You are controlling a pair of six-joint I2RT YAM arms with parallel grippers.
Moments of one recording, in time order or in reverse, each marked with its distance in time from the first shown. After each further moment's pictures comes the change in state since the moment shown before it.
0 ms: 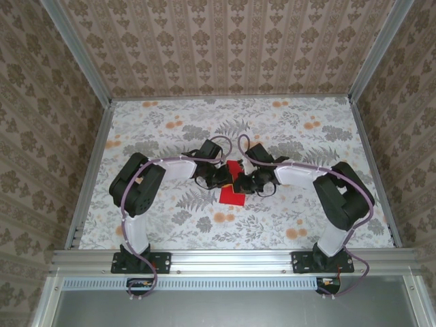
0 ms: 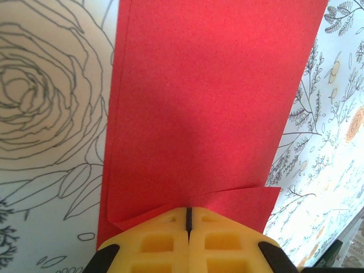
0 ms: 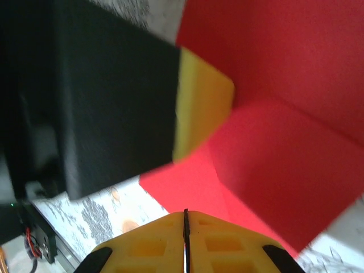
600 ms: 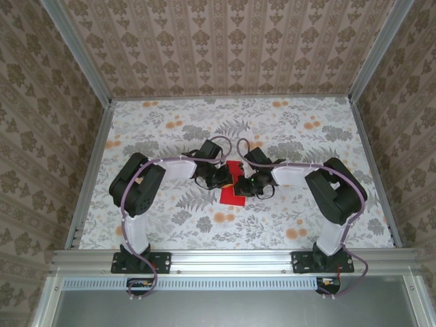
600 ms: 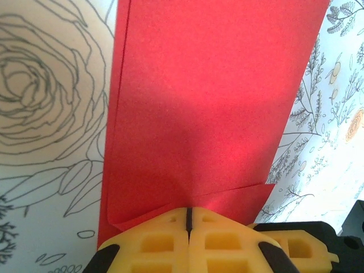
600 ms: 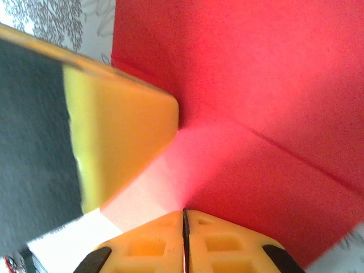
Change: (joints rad) left arm 0.000 0.000 -0.005 0.002 0.002 -0.016; right arm 0.000 0.042 -0.058 0.034 0.024 0.011
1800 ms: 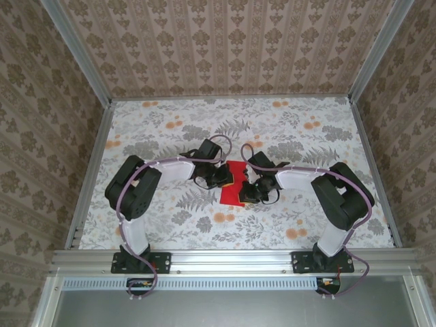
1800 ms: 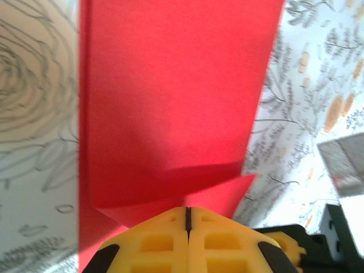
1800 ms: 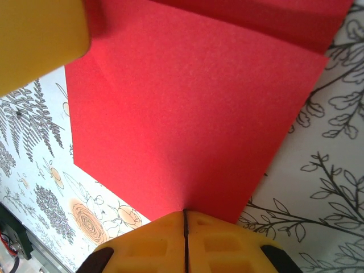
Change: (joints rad) left arm -0.017 -0.061 -0.014 0.009 0.013 0.017; right arm 0.002 -0.054 -0.039 -0.082 -0.004 0.016
